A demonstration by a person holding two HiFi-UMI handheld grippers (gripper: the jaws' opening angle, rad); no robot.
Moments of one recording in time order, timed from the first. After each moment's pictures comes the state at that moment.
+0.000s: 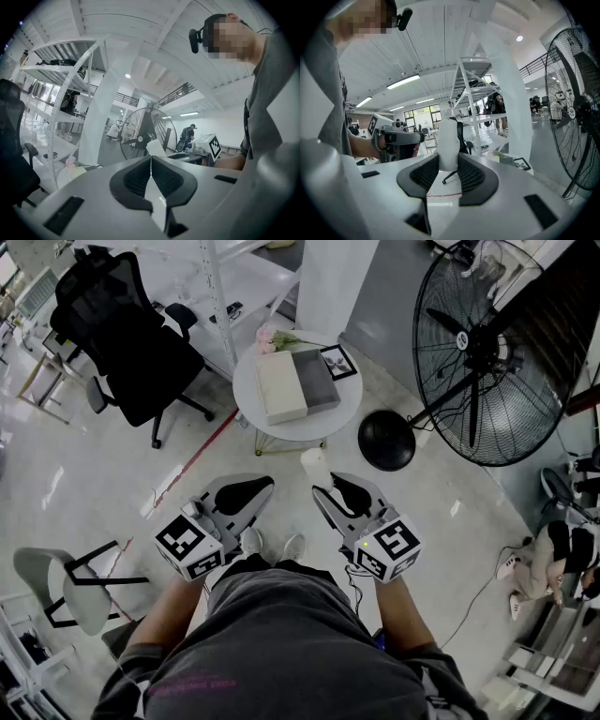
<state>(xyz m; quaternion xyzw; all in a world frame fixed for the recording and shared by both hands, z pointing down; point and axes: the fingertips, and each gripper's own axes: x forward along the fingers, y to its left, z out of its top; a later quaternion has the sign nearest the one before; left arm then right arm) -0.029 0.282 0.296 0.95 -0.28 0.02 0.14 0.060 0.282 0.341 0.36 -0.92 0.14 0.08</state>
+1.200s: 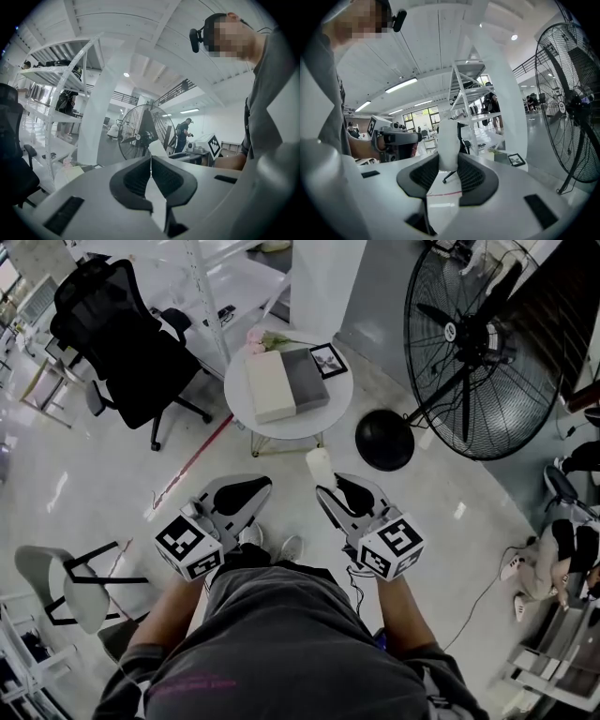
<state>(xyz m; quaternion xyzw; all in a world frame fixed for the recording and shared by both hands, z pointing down) 0.017 0.298 0.298 0.95 -0.28 0.03 0.13 0.117 0.297 0.347 0.36 -0.92 0.16 0.07</state>
